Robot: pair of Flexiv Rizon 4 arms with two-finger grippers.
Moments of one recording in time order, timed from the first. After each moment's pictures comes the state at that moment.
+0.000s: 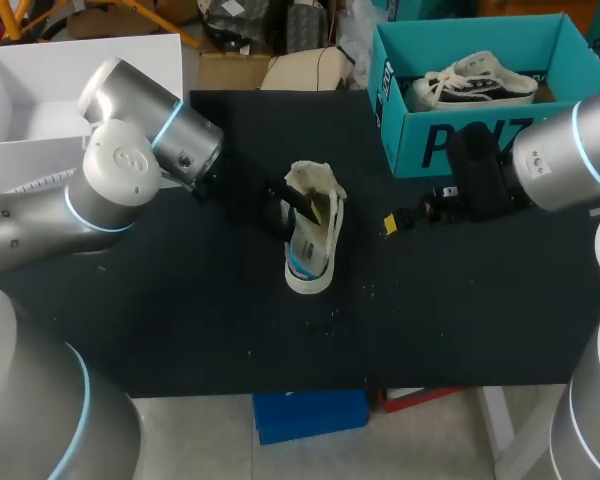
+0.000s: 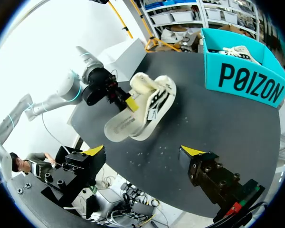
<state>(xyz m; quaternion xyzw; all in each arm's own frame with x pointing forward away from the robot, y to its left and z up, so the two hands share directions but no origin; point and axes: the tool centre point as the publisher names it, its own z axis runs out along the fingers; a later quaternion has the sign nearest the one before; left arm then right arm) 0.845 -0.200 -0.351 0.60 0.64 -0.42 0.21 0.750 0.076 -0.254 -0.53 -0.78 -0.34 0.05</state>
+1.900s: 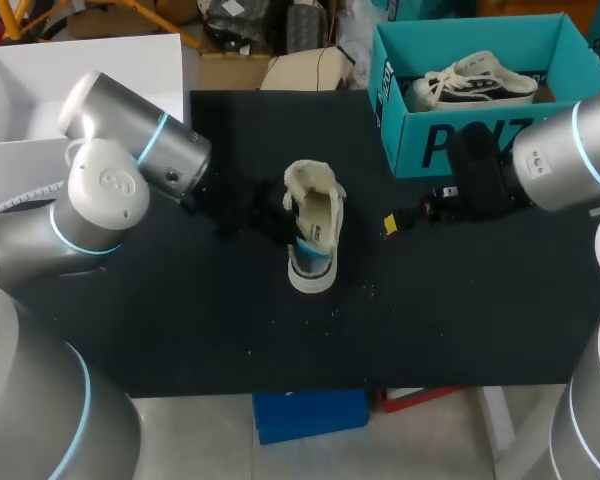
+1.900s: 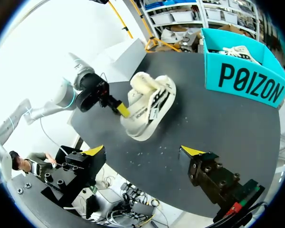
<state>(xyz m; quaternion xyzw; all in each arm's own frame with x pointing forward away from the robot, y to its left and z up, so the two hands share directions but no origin) 0.831 -0.187 -0.352 0.59 0.66 -0.40 0.24 0.750 0.075 -0.254 -0.53 -0.78 -0.34 0.05</state>
